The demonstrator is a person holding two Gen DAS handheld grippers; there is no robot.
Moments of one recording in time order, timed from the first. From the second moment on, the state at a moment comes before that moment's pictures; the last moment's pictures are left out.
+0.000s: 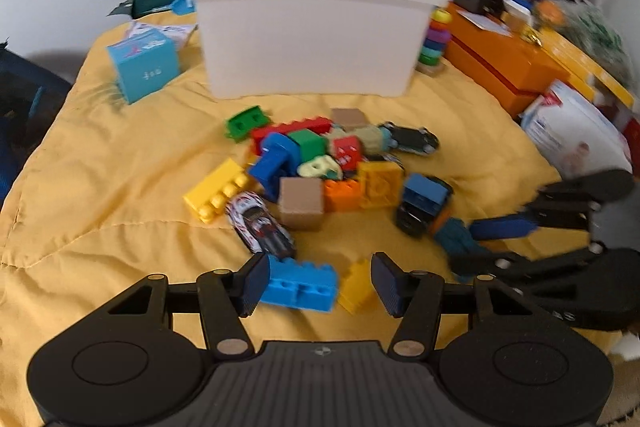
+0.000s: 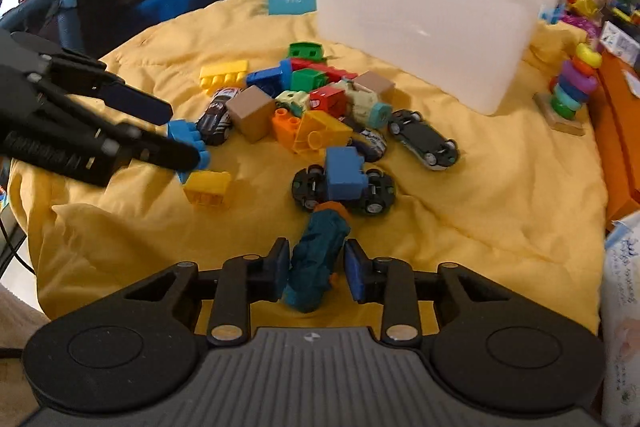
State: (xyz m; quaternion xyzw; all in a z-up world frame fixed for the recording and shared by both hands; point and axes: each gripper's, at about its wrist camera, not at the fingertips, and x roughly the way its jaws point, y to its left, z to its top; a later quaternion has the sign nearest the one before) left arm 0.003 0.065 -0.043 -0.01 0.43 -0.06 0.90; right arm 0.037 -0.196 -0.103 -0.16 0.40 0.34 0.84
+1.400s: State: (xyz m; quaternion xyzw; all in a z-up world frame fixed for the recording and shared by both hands) left arm 0.146 0.013 -0.040 0.24 0.43 -0.33 0.81; right arm 0.029 -0.206 -0.108 -0.10 0.42 0.26 0.86
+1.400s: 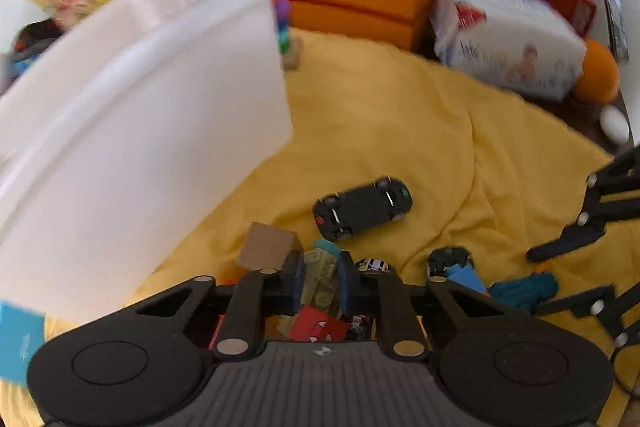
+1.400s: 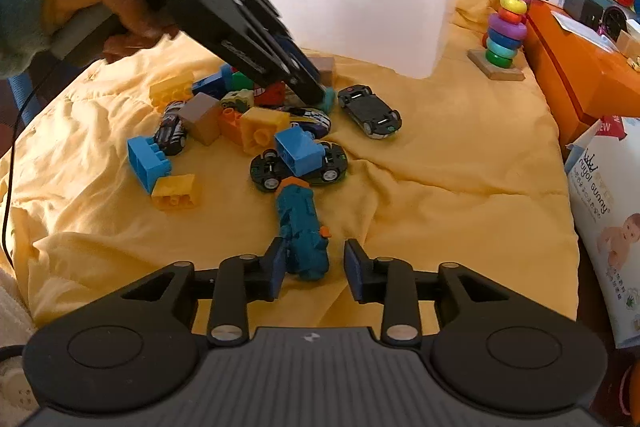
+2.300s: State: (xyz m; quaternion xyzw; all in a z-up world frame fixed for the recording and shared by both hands) left arm -0.020 0.051 -0.041 0.05 0.45 -0.24 0.86; right arm 0.029 -0.203 -0.114 -0.12 0.42 0.29 0.85
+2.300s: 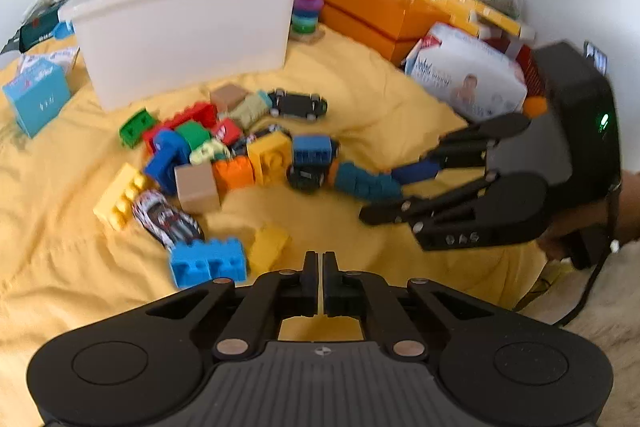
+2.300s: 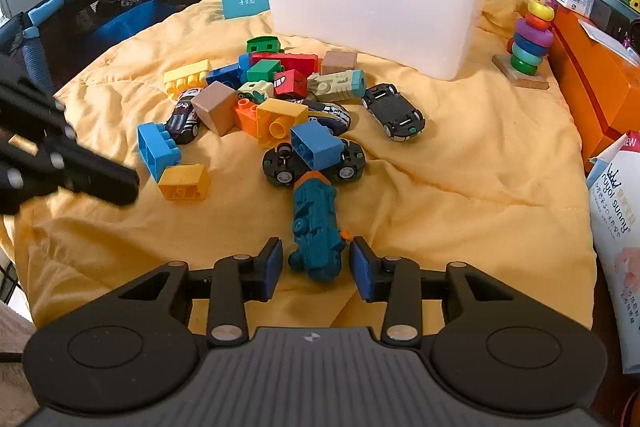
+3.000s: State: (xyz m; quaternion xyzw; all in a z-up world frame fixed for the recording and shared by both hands) left arm -0.021 0.043 -0.055 0.08 0.45 -0.22 0.86; right arm 0.028 -0.208 -0.109 -0.14 0.41 0.31 0.85
